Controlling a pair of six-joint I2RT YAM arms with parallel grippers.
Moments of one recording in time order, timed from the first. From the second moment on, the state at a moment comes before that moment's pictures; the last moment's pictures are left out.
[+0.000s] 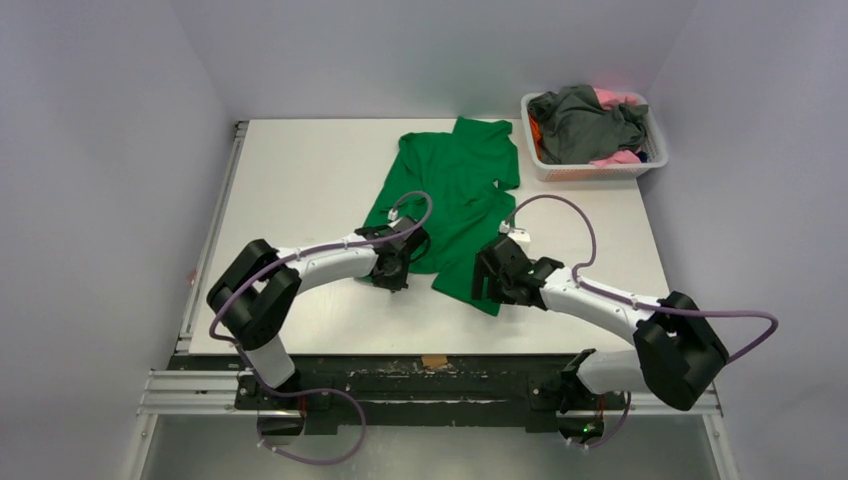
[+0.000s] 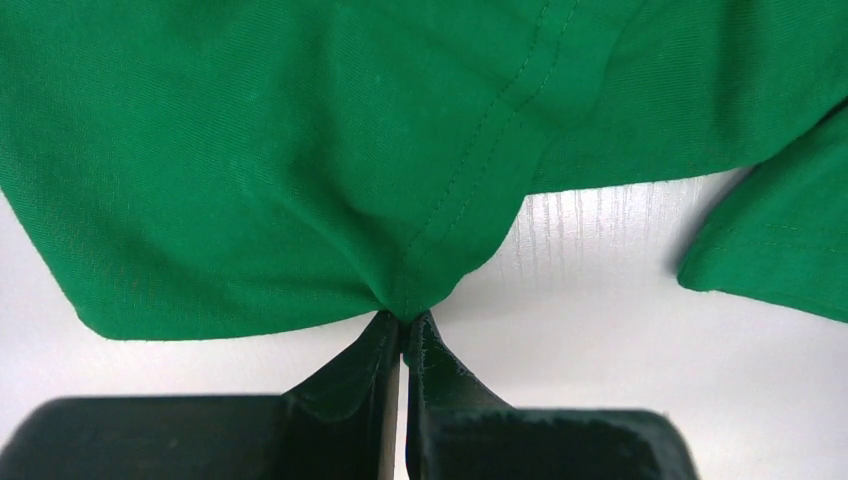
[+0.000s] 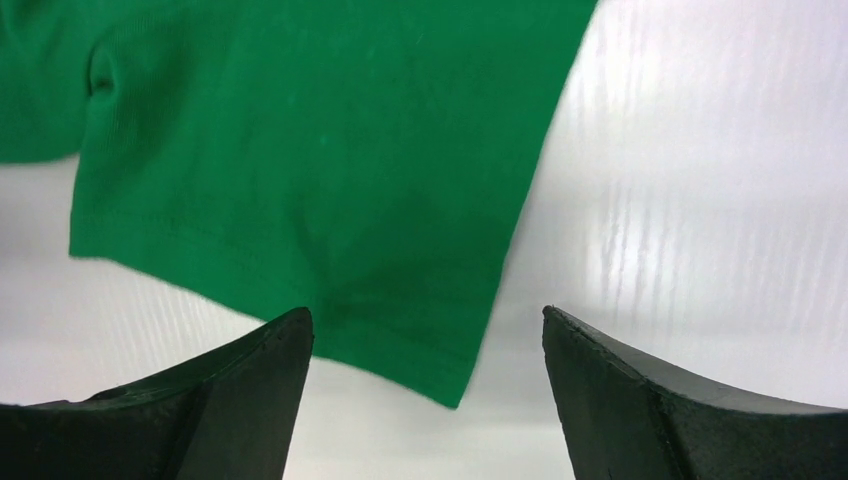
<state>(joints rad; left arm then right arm) -0.78 1.72 1.04 -0.59 -0.23 -0.59 0.68 1.30 0.67 -0.44 0.28 0.77</state>
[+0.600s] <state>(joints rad) -0.72 1.29 0.79 -0.43 -0.08 -0.64 0.81 1.44 0.72 -0.46 0.40 0.87</state>
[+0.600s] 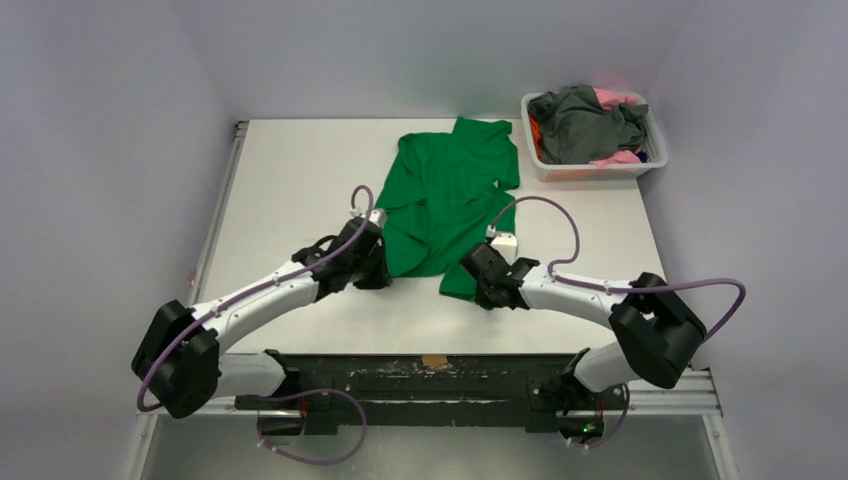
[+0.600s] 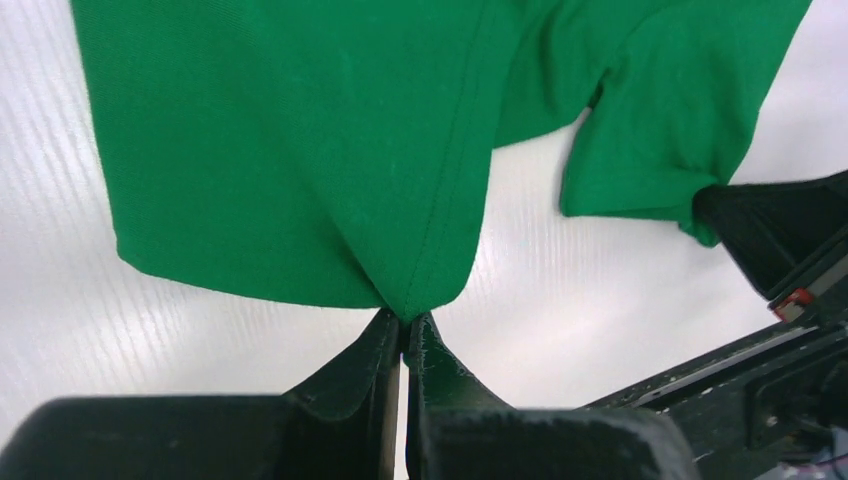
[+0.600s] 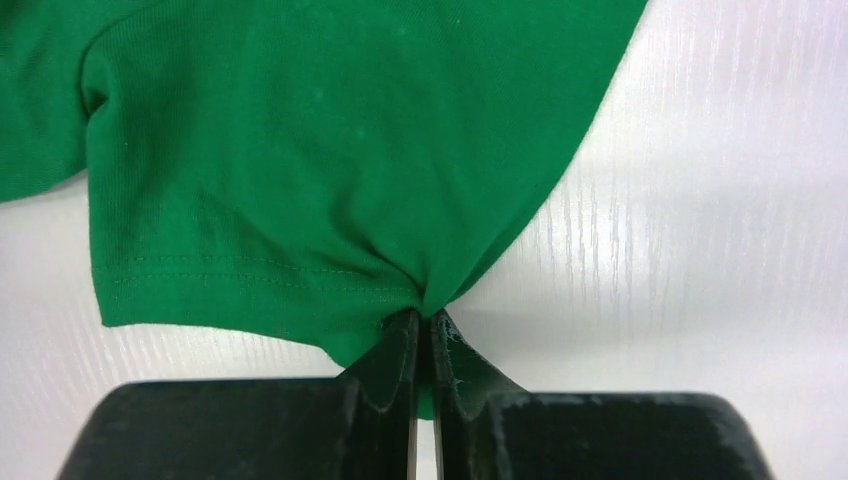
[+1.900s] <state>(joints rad) -0.50 0.53 1.80 -0.83 -0.13 -0.65 0.70 0.97 2.22 -0.82 0.15 0.38</state>
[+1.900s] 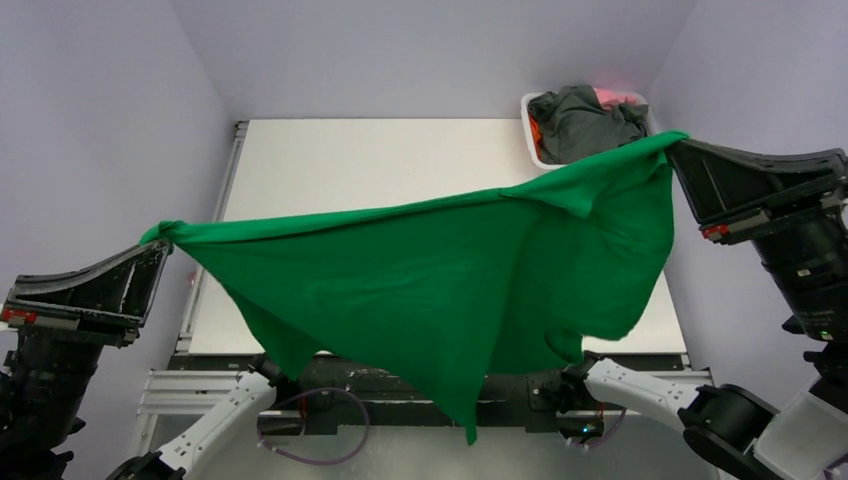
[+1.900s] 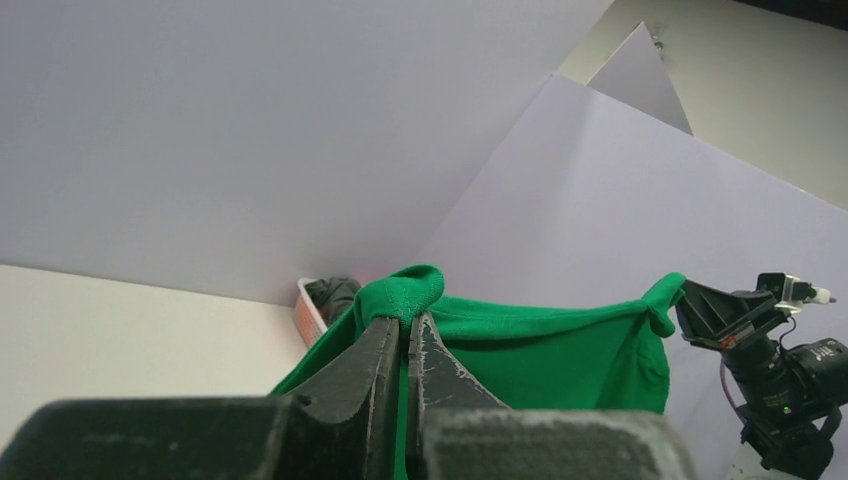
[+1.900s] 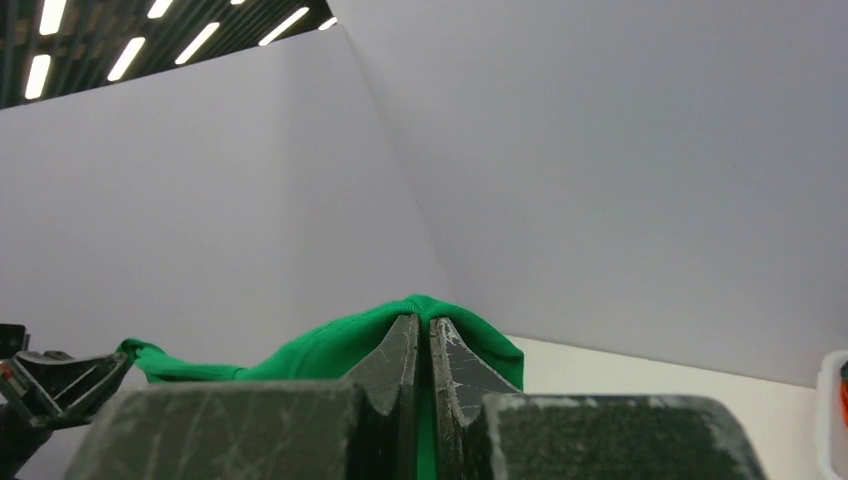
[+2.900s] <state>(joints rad) -0.15 2.32 2.17 -0.82 -0.42 -0.60 0.38 2.46 2.17 -0.37 0.55 0.32</state>
